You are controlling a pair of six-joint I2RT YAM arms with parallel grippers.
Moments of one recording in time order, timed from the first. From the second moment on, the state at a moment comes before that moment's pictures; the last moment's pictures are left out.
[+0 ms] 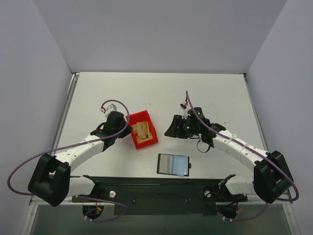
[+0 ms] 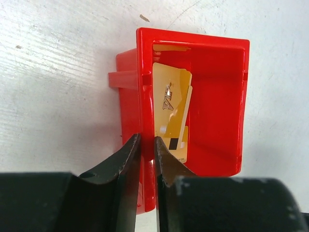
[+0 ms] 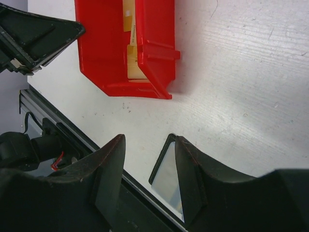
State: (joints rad) left arm -0.49 1.28 0.66 -0.11 -0.19 -0.94; right arm 0.58 1.30 0.75 -0.15 -0.29 0.64
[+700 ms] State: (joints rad) left arm -0.49 1.10 0.38 0.18 -0.11 -1.02; right arm 0.70 1.36 0.93 -0.24 -0.33 0.55
